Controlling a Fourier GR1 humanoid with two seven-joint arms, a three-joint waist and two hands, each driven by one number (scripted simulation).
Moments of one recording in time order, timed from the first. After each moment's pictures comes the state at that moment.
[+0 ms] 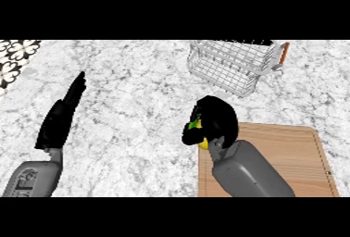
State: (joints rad) left arm -0.20 0.25 -0.01 -1.48 -0.17 0.05 0.08; right arm -0.53 -0.05 0.50 -1.46 0.69 0.05 1.11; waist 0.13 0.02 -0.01
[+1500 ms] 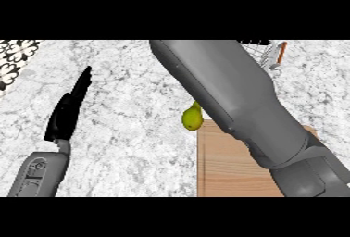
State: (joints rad) left arm -0.27 0.23 -0.01 -1.42 -0.20 0.07 0.08; right arm -1.52 -0.01 0.24 -0.73 1.13 -0.18 1.17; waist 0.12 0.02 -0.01
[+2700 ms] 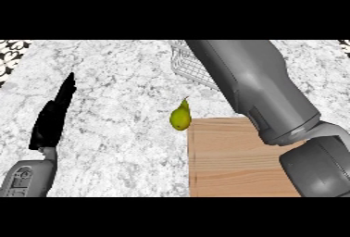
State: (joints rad) left arm -0.21 0.26 0.06 -1.42 -0.18 0.07 0.06; right arm -1.63 -0.06 0.13 -0.26 1.19 -0.15 1.04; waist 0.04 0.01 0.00
